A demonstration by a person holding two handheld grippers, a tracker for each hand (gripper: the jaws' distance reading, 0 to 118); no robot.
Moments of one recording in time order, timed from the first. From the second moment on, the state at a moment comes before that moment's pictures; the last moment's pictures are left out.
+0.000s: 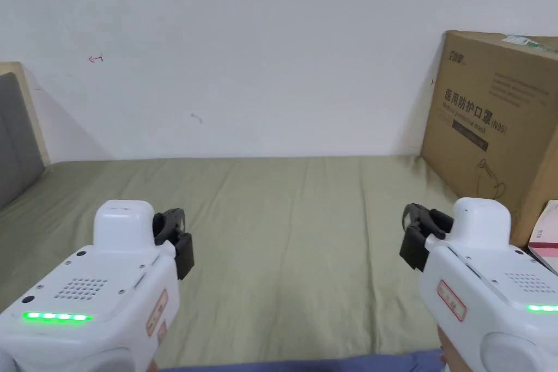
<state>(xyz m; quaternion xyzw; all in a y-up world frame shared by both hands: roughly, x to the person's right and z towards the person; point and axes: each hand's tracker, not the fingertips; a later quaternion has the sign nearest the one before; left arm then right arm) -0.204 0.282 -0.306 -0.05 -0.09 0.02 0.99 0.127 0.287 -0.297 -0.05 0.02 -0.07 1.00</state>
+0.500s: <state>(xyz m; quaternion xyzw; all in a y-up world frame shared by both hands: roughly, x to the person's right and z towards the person) -0.288 0.254 -0.401 -0.36 -0.19 0.19 0.89 0.111 0.271 -0.337 -0.13 0.00 -0.02 0.99</state>
